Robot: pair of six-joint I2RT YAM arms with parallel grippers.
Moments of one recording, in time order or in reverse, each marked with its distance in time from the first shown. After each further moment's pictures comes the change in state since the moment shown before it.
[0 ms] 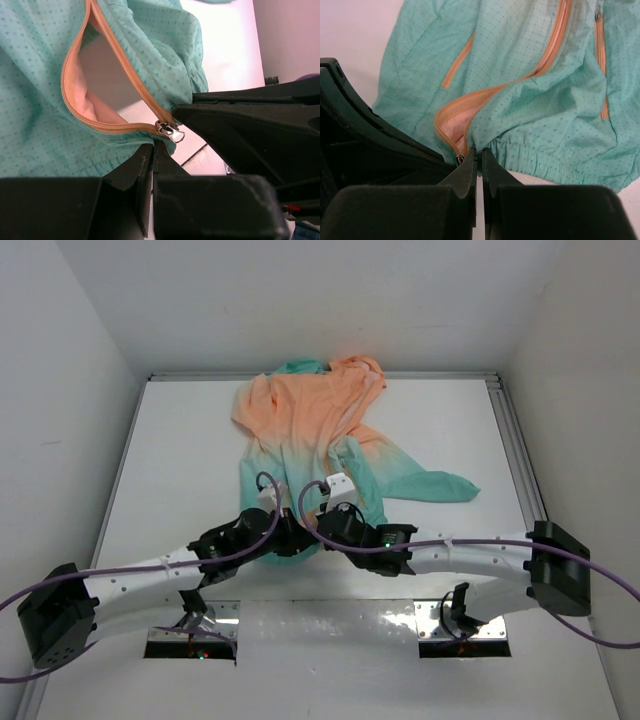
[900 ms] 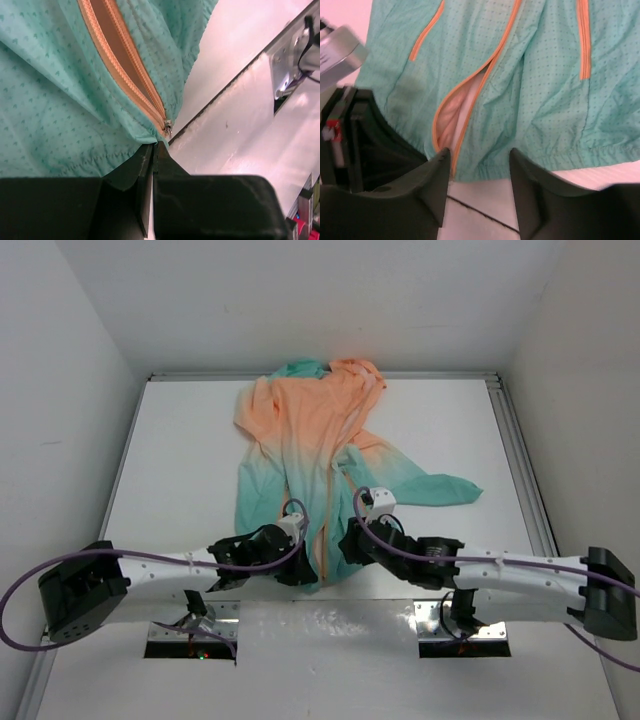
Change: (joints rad) left arm -0.102 0.185 -0.055 0.015 0.170 0.075; right arm -0.017 -0.303 -0.235 -0.103 -0.105 0.210
